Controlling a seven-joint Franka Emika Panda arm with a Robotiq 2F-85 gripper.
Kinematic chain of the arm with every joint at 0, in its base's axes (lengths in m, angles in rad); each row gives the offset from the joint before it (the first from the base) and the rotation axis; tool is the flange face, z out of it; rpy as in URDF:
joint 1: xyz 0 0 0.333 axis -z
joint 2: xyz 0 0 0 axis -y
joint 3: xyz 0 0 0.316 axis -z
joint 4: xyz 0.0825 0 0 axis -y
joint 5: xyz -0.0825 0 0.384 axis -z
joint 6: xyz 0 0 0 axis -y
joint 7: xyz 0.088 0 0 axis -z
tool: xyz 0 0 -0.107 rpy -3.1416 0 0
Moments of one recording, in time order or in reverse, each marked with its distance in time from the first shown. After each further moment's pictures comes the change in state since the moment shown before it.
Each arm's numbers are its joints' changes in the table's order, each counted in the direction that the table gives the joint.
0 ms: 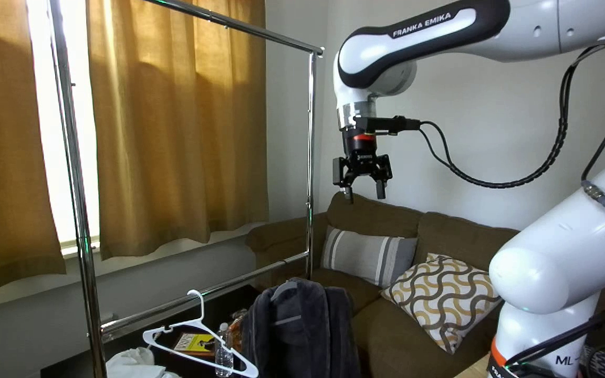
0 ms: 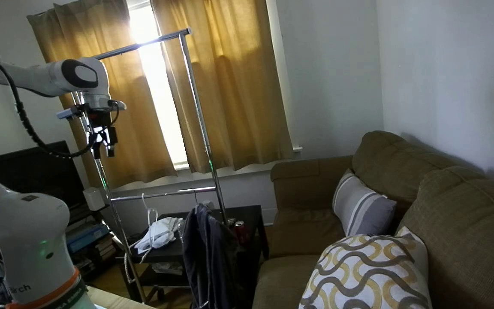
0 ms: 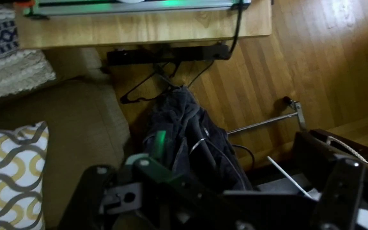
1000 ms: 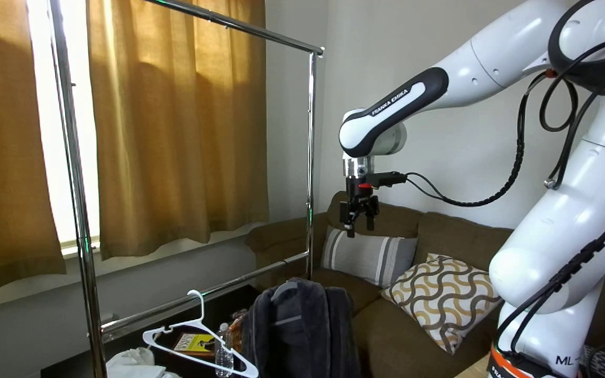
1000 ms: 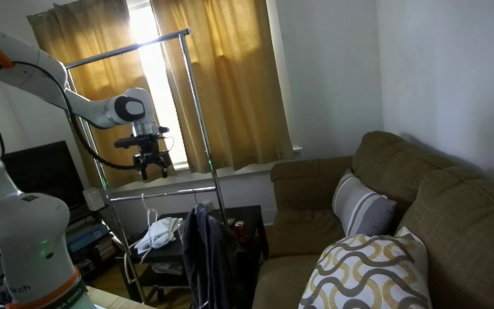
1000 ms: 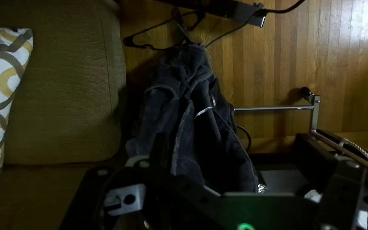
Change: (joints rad) arm -0.001 -0.250 0.191 -0.144 0.145 0.484 -0.406
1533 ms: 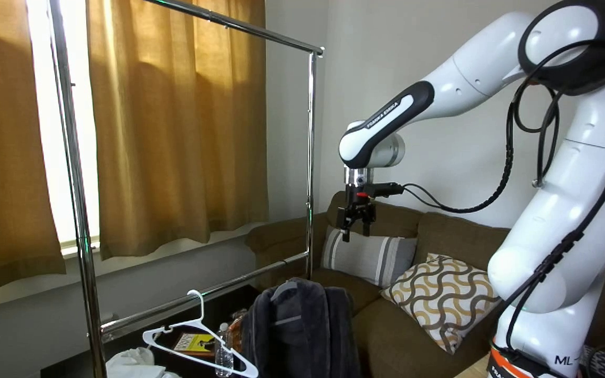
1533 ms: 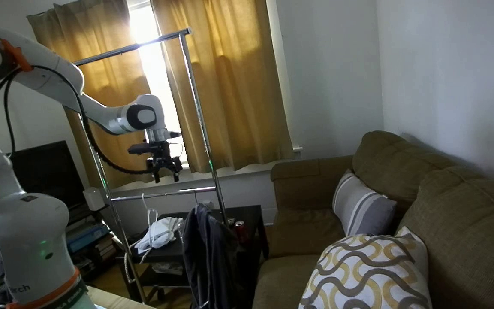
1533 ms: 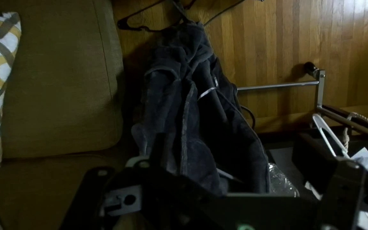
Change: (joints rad) arm 0.020 -0.099 0.041 0.001 -0.028 0.162 -0.022
